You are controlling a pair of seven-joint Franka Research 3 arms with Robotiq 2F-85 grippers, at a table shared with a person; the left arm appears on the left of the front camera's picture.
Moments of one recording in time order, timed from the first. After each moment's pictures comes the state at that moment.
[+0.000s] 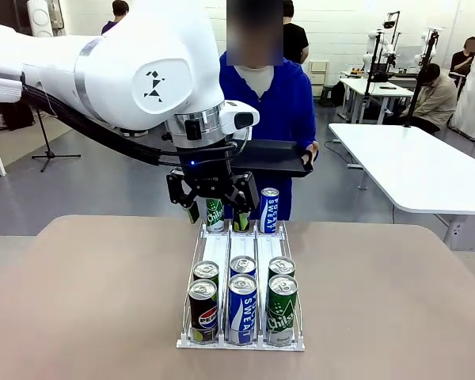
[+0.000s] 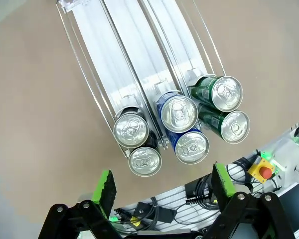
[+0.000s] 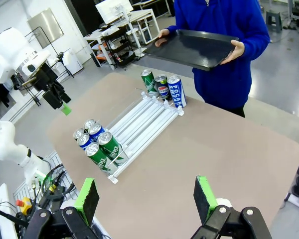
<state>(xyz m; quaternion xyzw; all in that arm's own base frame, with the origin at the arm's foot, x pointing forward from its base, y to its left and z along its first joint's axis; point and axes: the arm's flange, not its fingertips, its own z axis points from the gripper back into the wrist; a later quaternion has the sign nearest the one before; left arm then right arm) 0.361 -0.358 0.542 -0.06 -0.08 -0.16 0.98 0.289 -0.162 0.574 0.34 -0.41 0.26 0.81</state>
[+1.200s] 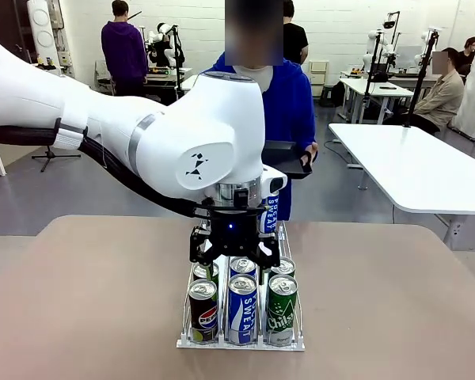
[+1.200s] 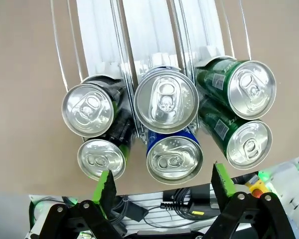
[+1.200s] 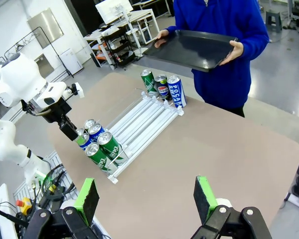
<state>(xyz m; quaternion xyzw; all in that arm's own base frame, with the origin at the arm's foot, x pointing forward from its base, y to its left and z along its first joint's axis) 0.332 -0.410 0.452 -0.02 -0.04 -0.05 1.00 0.289 -0.163 0.574 0.34 -0.41 0.26 0.81</state>
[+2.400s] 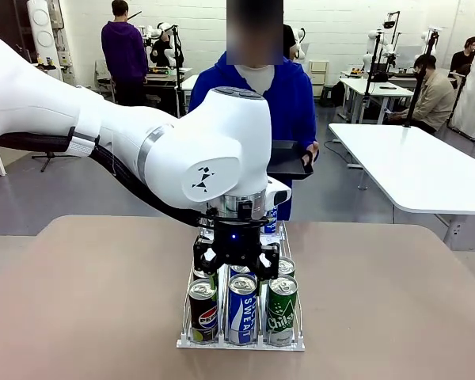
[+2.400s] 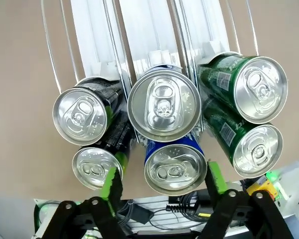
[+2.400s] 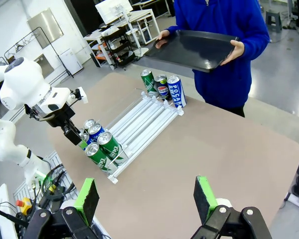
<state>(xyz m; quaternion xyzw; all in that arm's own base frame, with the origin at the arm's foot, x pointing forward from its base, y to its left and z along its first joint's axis) 0.332 -0.415 0.436 0.00 -0.03 -0.07 1.00 0.289 -0.163 0.574 0.34 -0.41 0.26 0.81</state>
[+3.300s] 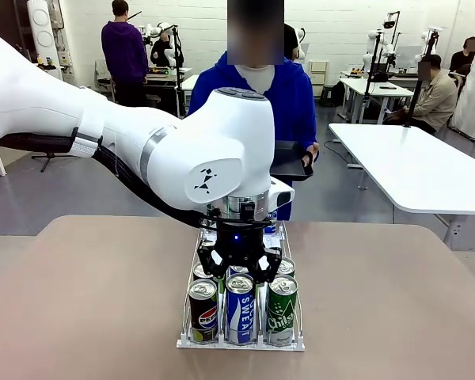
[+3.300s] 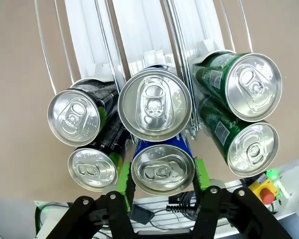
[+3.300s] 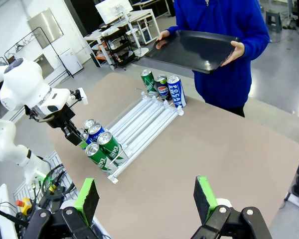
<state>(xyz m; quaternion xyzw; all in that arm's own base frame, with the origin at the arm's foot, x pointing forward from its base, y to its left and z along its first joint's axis) 0.331 -0.419 0.436 0.00 -0.03 -0.08 1.00 0.289 -0.163 0.574 0.34 -0.41 0.26 0.81</state>
